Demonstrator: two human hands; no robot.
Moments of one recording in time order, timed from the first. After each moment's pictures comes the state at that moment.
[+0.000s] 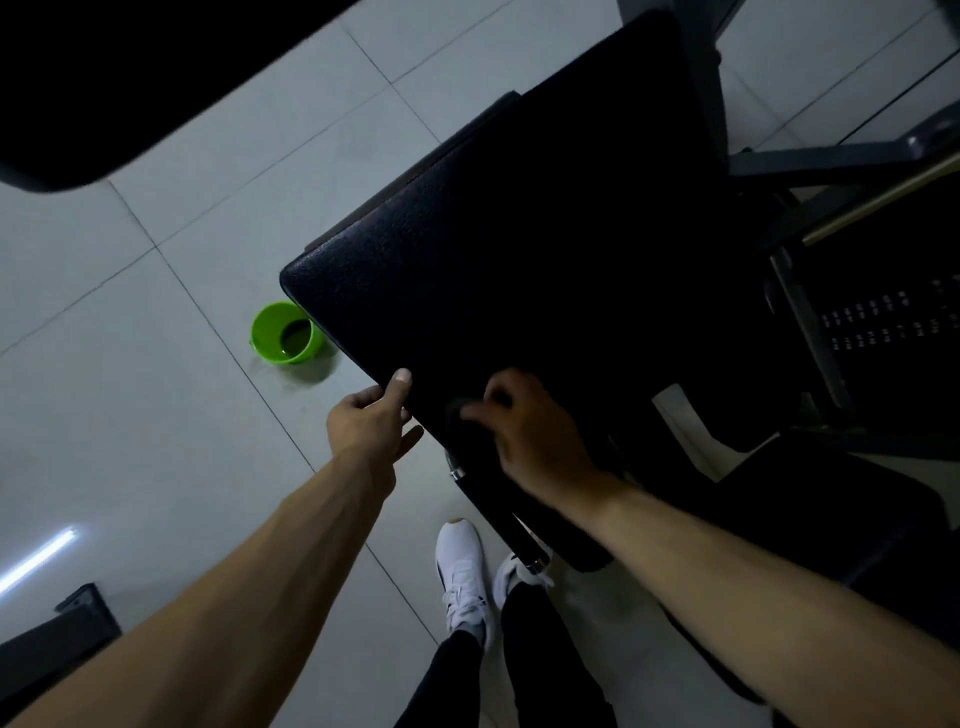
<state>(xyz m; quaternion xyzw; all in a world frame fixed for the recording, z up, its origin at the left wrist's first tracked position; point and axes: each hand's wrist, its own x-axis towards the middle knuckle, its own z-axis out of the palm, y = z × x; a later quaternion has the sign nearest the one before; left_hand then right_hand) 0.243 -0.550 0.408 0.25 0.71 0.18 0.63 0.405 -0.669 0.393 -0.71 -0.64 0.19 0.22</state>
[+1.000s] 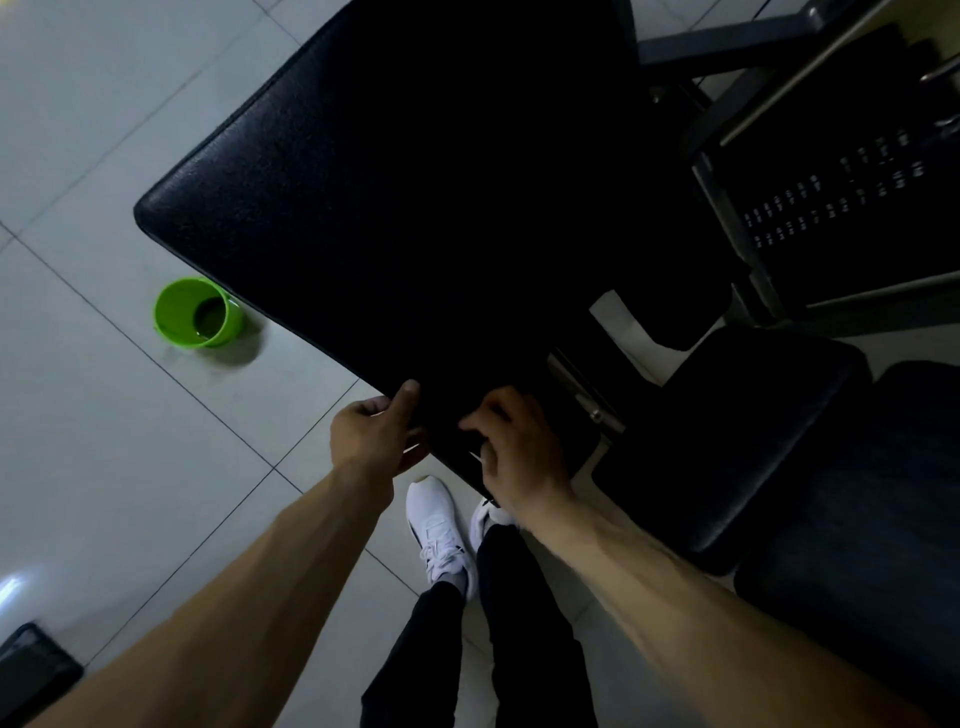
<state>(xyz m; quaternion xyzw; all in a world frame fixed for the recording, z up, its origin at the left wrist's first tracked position) 0.248 -0.635 0.393 0.32 0.67 0.04 0.67 0.353 -0.776 0.369 -0.83 -0.46 0.24 0.20</state>
